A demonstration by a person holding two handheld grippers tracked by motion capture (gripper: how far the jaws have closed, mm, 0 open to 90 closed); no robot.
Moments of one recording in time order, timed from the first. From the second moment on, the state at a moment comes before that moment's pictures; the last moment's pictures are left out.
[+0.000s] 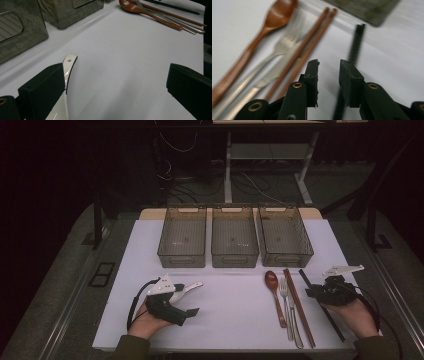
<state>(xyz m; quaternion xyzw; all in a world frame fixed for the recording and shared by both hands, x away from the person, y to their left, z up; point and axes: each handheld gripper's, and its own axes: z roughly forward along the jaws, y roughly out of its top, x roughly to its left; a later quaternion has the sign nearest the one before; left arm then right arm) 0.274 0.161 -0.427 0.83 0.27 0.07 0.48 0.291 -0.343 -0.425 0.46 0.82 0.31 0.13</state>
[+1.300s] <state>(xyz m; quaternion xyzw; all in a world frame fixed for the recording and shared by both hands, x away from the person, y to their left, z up) 0.274 0.159 -0.428 0.83 0.27 0.06 0.48 0.291 -0.311 -0.437 0.46 0.83 0.29 0.09</state>
